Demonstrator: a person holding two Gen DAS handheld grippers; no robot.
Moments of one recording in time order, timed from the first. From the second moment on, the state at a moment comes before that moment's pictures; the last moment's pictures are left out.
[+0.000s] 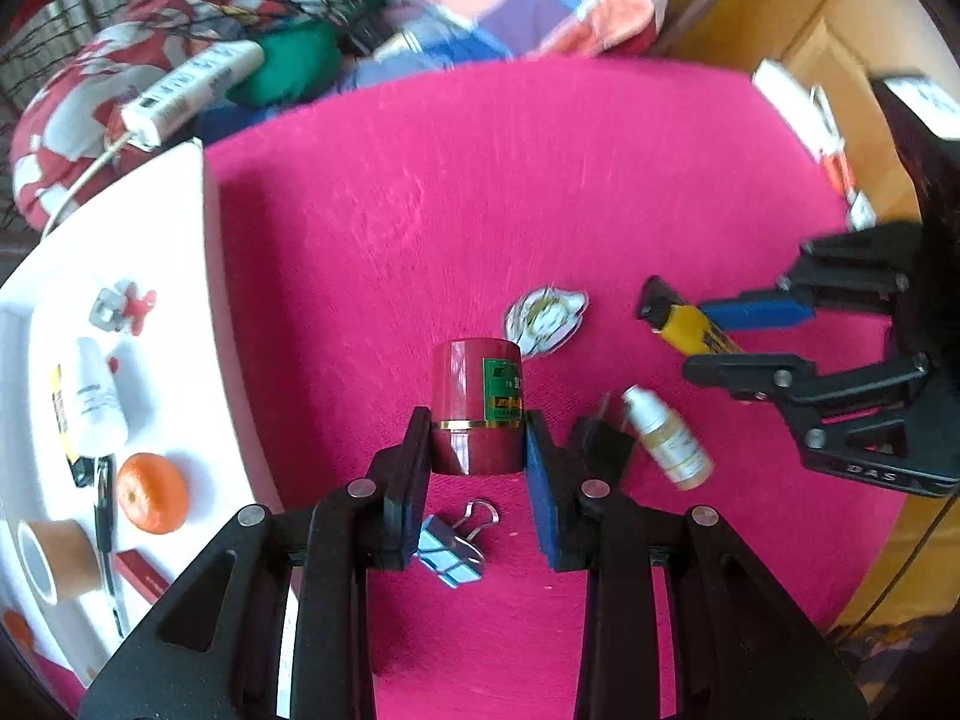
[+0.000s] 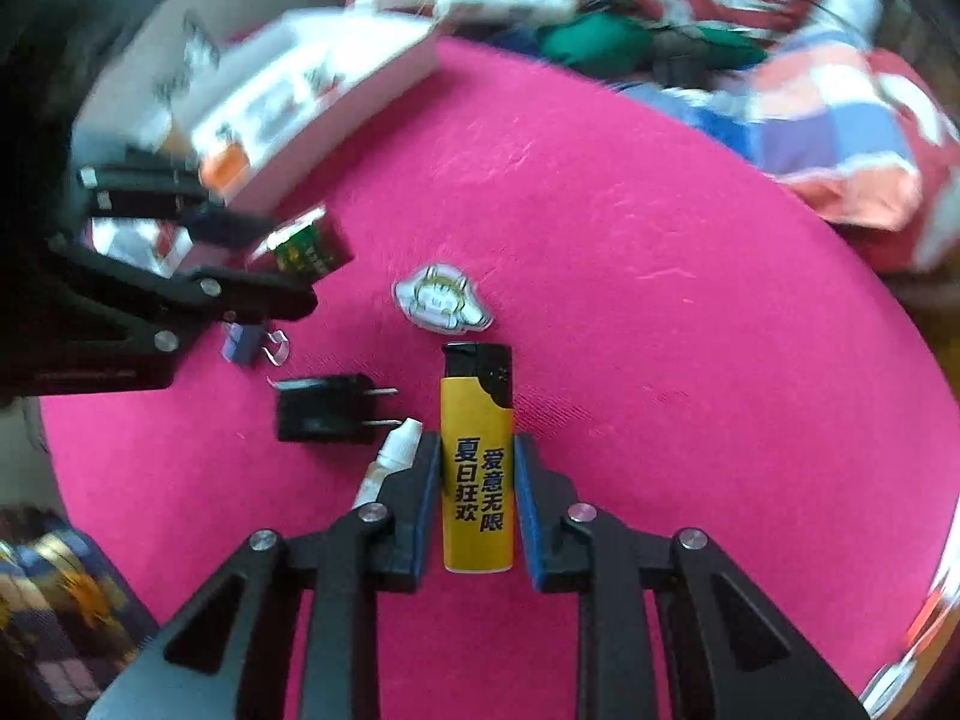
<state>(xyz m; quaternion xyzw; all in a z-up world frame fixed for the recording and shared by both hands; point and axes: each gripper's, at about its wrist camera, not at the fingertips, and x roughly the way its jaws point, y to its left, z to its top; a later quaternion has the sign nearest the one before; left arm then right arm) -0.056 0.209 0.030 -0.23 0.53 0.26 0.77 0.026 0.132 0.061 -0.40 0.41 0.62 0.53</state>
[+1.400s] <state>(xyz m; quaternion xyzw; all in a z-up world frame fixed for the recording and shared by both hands) -0.256 0.157 0.333 -0.15 0.19 0.41 0.88 -0.036 0.026 0.373 0.00 0.19 0.70 0.68</state>
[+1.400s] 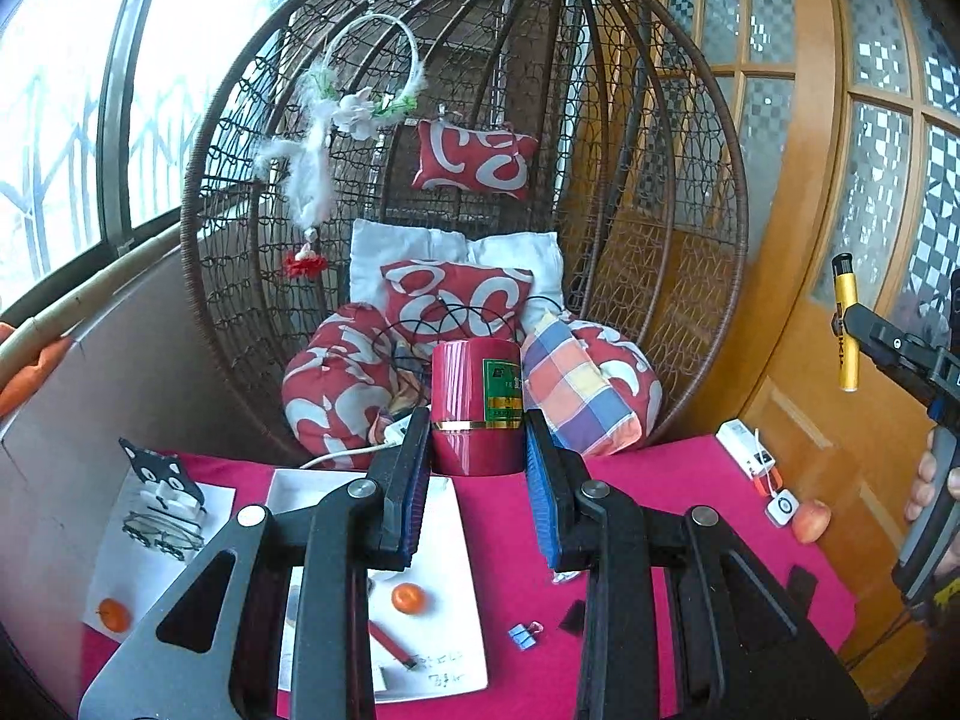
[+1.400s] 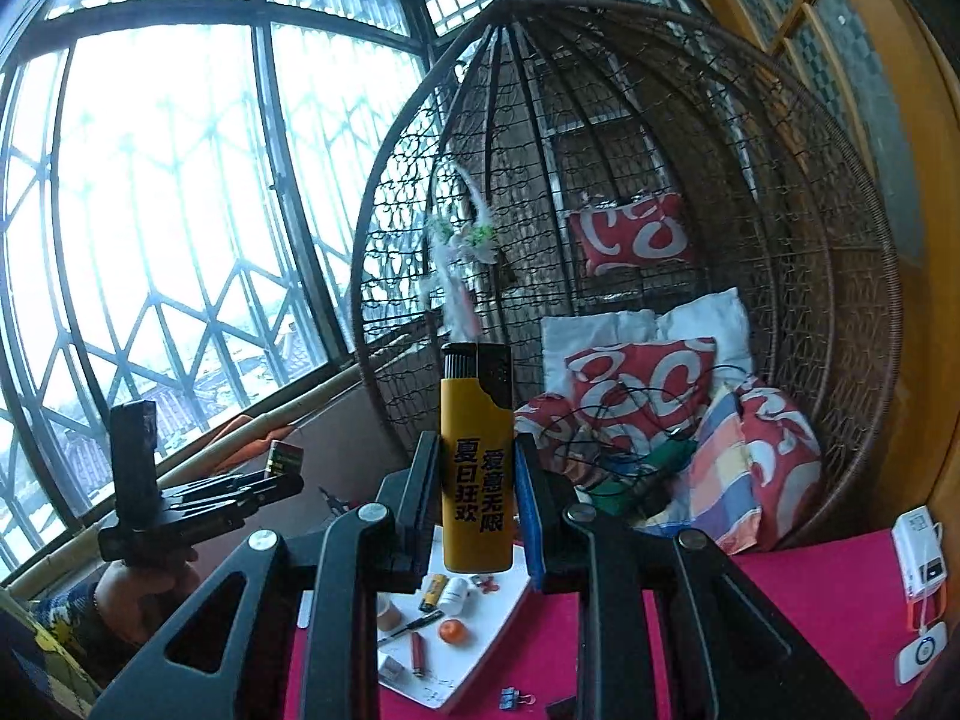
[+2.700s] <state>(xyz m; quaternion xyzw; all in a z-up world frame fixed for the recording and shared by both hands) -0.339 0.256 0.267 -0.22 0.27 0.41 0.84 -0.141 0.164 0.299 -0.06 0.29 0.74 0.61</state>
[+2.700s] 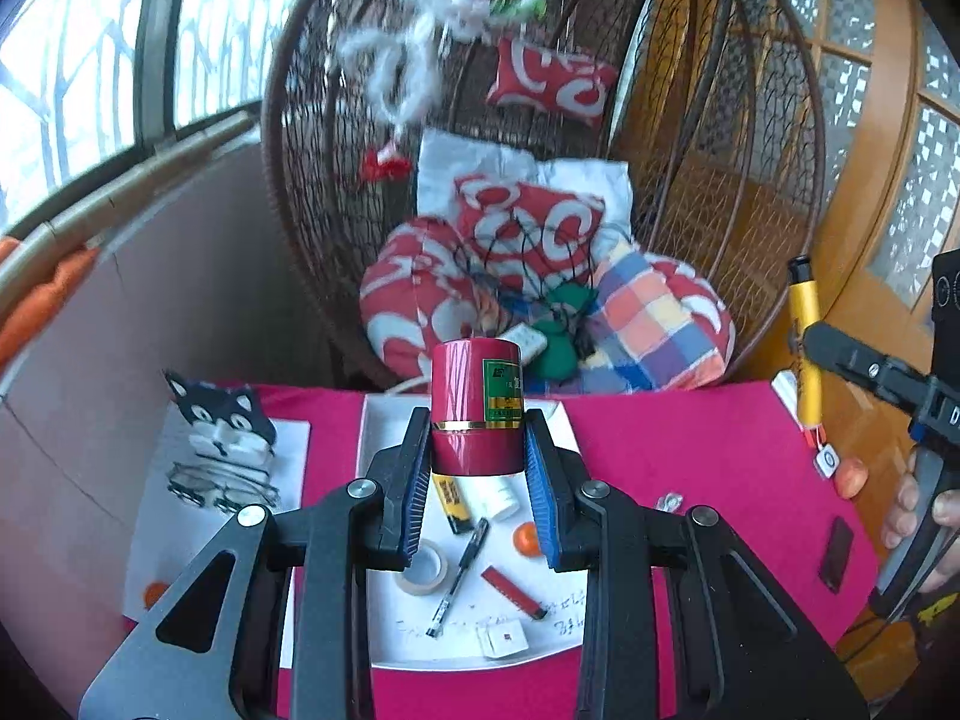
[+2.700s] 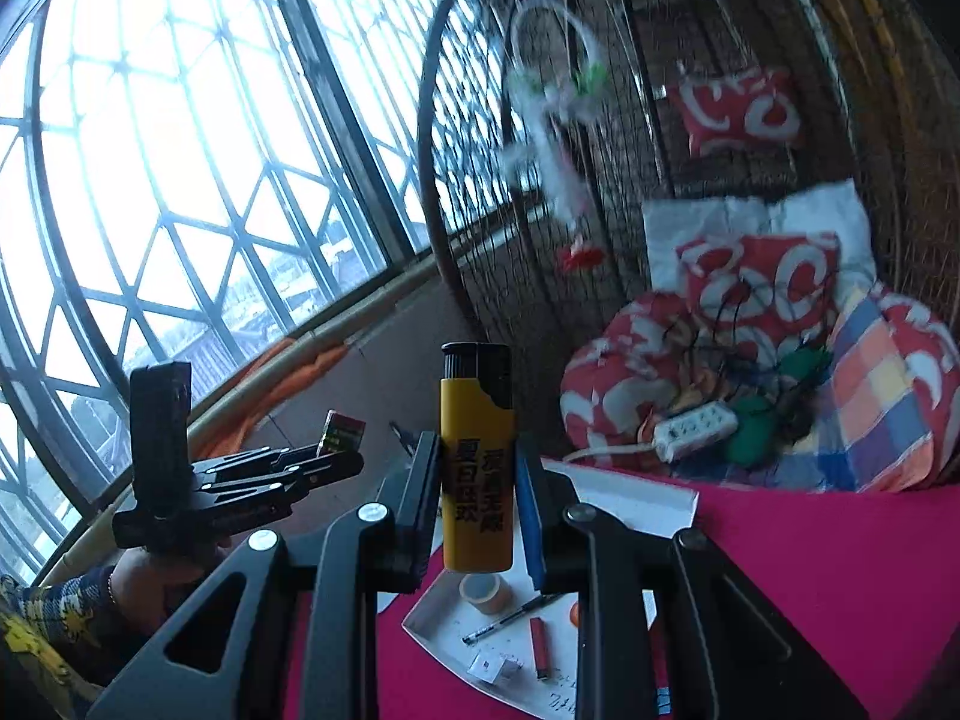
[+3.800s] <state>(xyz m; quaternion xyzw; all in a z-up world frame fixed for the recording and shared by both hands) -0.287 0.331 0.111 -0.29 0.43 0.40 0.76 -0.183 0.234 0.108 -0.28 0.42 0.61 0.62</state>
